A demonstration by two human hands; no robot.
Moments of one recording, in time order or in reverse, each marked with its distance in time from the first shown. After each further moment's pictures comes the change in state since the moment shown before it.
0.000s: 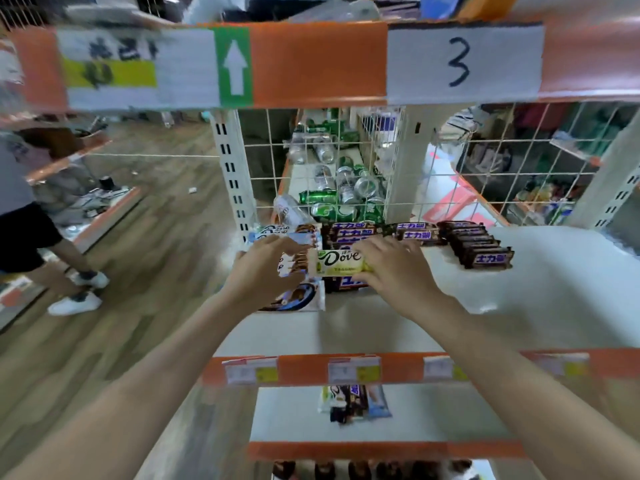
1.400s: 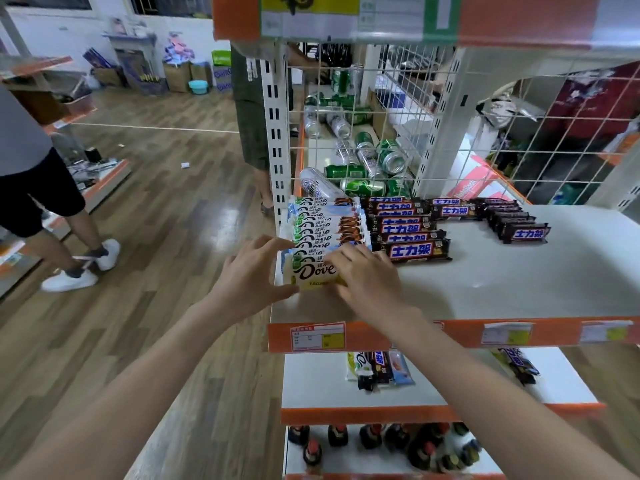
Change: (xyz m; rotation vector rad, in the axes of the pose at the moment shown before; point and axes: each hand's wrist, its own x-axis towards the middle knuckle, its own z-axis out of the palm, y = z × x) left_hand -0.065 -0.090 -0.020 -0.091 -0.067 -0.014; right_hand 0.003 -0.132 0.046 0.031 0.006 -0.013
